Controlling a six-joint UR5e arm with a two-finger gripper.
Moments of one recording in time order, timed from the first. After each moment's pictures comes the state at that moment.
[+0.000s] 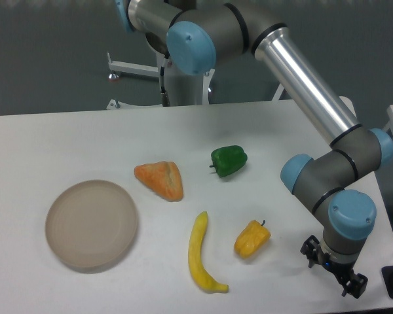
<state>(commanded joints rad) 2.37 -2.68 -0.55 -1.25 1.59 1.36</state>
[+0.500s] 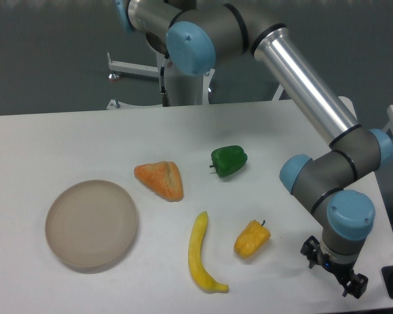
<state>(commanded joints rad) 2.35 -2.63 -0.60 -1.27 1.60 1.34</state>
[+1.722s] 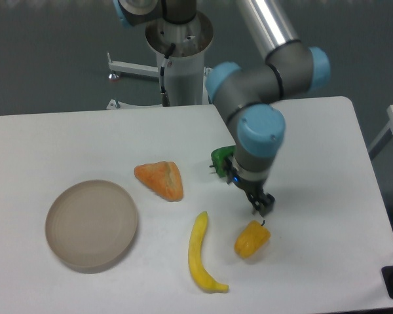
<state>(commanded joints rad) 2.25 -1.96 -1.49 -1.33 1.58 1.45</state>
